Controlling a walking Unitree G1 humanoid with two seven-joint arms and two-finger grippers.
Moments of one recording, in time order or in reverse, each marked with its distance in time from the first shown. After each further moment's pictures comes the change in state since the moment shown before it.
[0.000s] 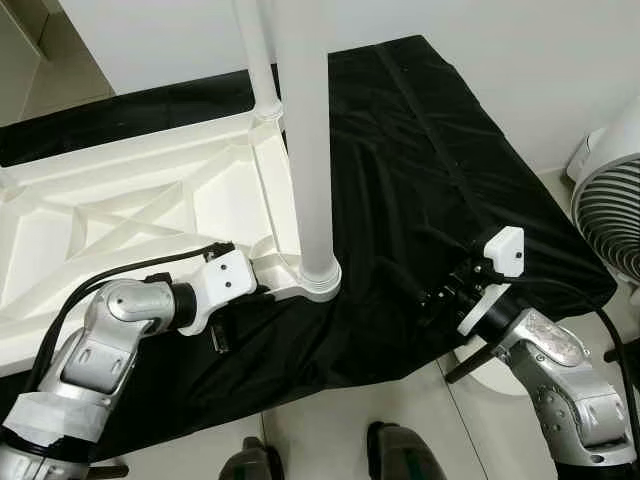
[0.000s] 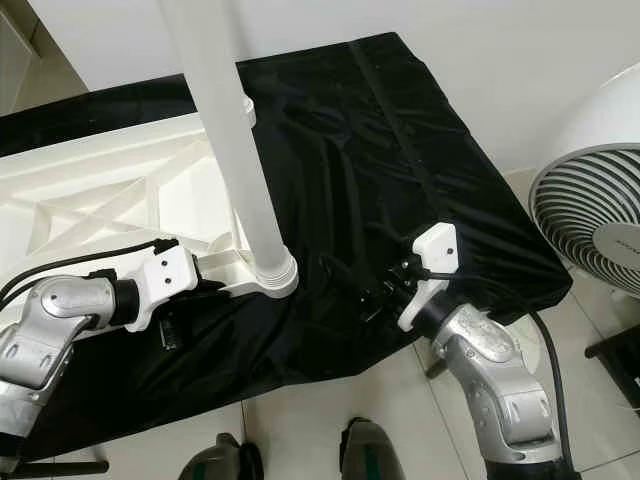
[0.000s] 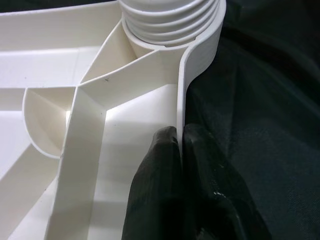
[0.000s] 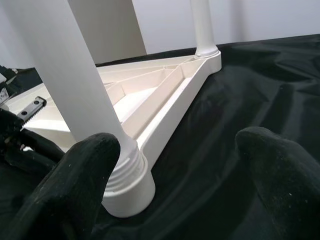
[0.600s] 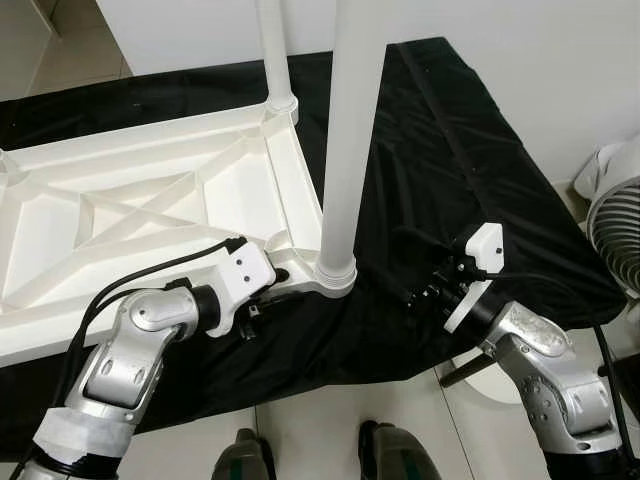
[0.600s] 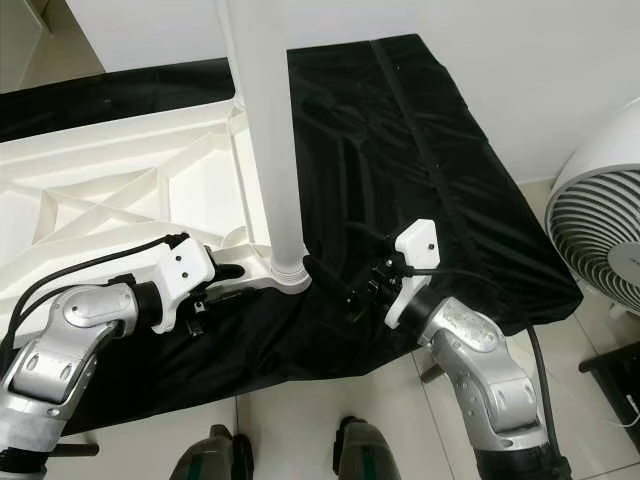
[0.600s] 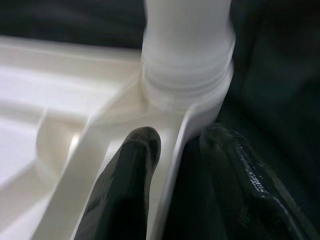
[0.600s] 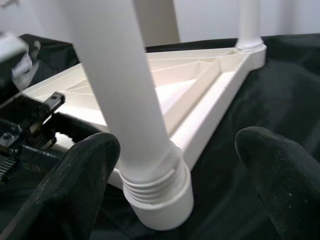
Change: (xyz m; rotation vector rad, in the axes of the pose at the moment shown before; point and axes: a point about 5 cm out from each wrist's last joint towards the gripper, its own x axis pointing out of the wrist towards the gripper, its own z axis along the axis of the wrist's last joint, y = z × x) left arm 0.015 -0.012 0.034 -0.135 -0.216 0.100; right arm 0.013 0.004 -0.002 0.007 0.010 0.107
